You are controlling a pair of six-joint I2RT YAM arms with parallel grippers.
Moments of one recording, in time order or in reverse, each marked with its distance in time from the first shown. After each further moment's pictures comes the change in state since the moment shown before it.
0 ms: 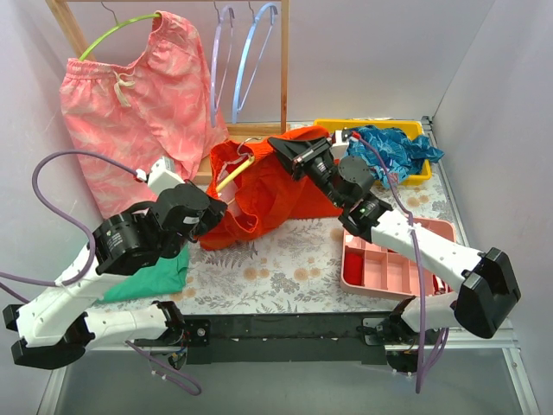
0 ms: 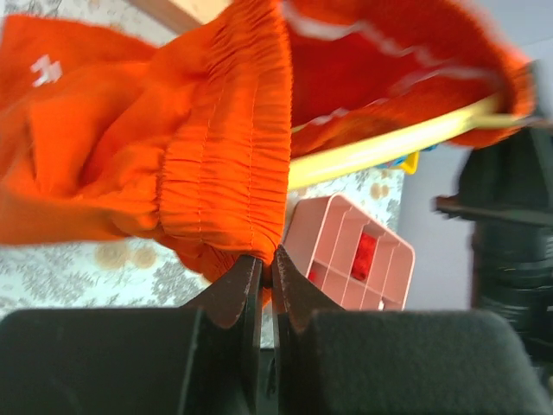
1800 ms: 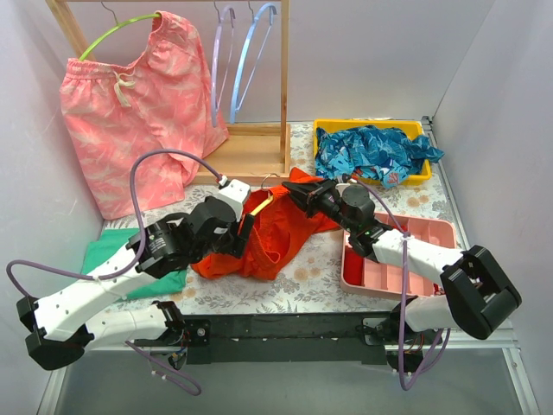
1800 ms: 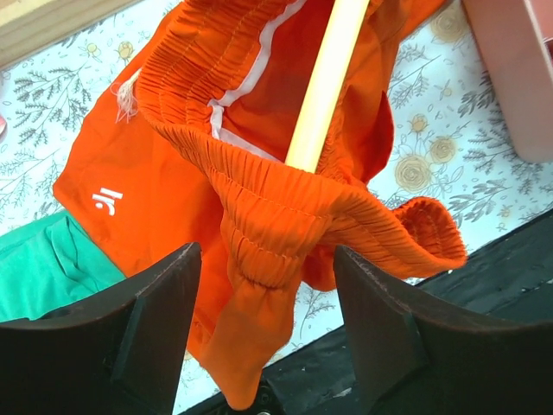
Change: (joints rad) left arm -0.002 -0.005 -0.289 0.216 0.248 0.961; right arm -0.114 0.000 -0.426 0.175 -0.228 0.298
